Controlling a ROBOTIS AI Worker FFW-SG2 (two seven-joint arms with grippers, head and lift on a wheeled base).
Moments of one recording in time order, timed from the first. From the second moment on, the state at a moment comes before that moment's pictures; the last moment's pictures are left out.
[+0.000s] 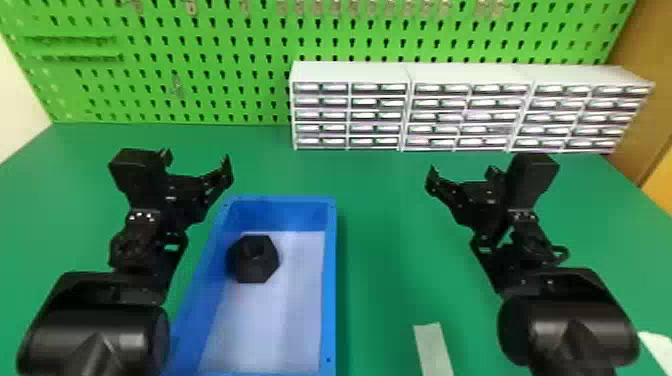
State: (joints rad) left arm -0.07 0.10 0.02 -1.67 0.04 0.04 -0.07; right arm -0.18 -0.05 0.04 -1.52 -0.17 0.07 0.06
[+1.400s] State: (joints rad) left arm -0.07 0.10 0.01 -1.67 0.05 0.05 -0.07; right arm -0.17 -0.05 0.01 -1.52 -0.12 0.04 0.06
